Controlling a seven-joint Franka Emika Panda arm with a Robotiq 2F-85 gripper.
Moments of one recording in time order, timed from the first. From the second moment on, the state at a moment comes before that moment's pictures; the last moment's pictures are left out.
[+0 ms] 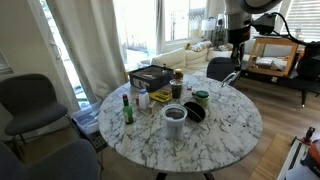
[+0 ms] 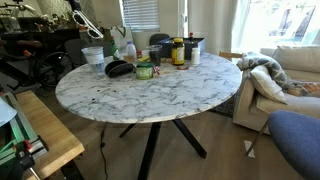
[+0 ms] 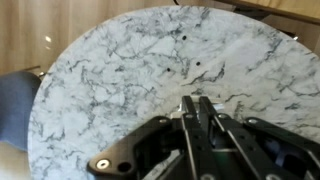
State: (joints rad) arm 0.00 -0.62 -0.01 -2.54 -0.31 1.83 -0.17
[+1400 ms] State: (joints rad) arm -0.06 -0.35 0.03 -2.53 -0.28 2.29 0.22
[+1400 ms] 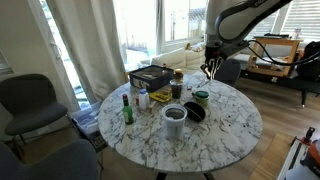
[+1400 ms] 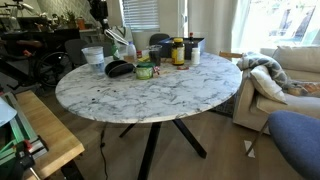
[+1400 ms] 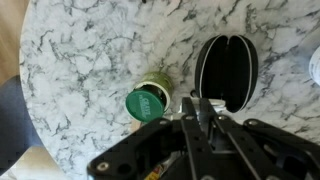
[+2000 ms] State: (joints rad) arm -0.13 -0.26 0.28 -2.53 -0.49 2.48 0.59
